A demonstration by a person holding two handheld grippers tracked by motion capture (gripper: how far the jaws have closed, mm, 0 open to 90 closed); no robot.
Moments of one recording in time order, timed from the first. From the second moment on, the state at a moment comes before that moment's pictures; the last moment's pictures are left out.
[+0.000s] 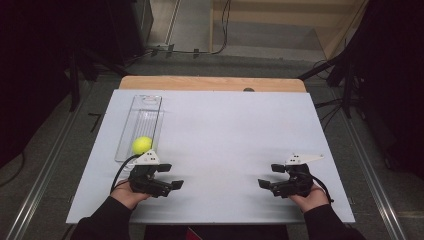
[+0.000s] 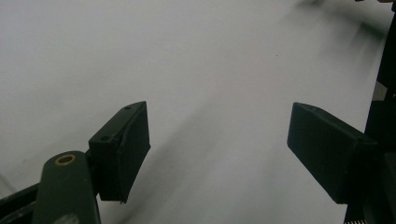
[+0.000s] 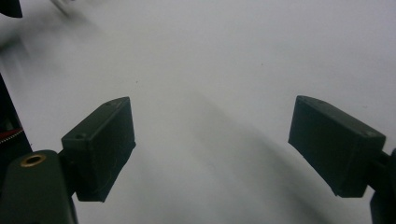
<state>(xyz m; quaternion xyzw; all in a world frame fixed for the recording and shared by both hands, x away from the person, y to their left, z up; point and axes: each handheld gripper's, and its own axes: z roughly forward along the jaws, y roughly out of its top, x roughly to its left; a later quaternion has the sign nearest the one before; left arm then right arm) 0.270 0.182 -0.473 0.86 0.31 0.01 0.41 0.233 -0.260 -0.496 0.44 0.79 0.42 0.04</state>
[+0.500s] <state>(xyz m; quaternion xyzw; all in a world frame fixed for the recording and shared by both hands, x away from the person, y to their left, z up) 0.262 0.193 -0.475 0.85 0.33 0.02 0.41 0.233 -0.260 -0.496 0.44 0.79 0.42 0.04</state>
